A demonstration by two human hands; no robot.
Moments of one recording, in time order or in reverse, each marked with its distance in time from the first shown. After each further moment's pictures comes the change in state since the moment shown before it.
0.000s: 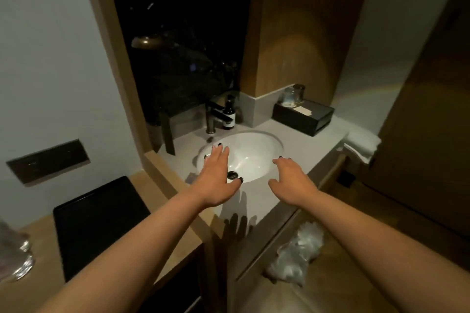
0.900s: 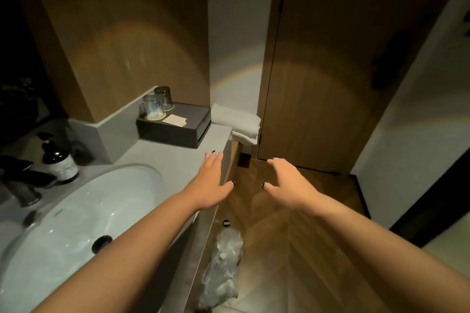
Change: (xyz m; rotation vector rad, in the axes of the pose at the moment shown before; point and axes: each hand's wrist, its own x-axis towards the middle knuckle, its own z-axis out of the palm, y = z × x) left_hand 0.252 0.188 0.175 -0.102 -0.421 0.423; right_hand 0.065 0.259 -0.093 -0.009 0.184 0.460
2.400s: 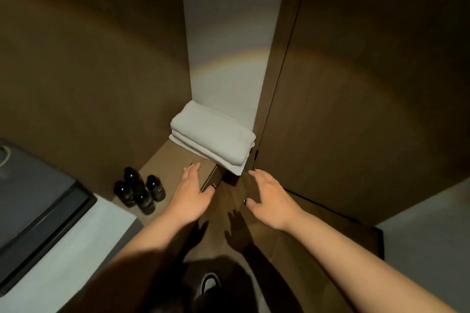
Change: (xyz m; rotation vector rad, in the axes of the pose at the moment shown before) left_hand 0.577 0.032 0.116 -0.315 0.106 -0.440; right_hand 0.546 0.281 -0.059 0.101 -0.365 -0.150
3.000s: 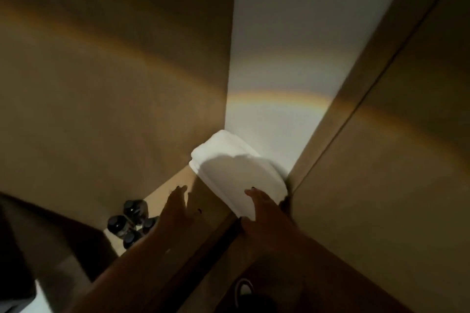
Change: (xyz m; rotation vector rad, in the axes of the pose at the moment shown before) left_hand 0.215 -0.018 -0.037 -0.030 0.165 -0.301; right_hand 0.266 0.011 -0.060 0.013 -0.162 -0.137
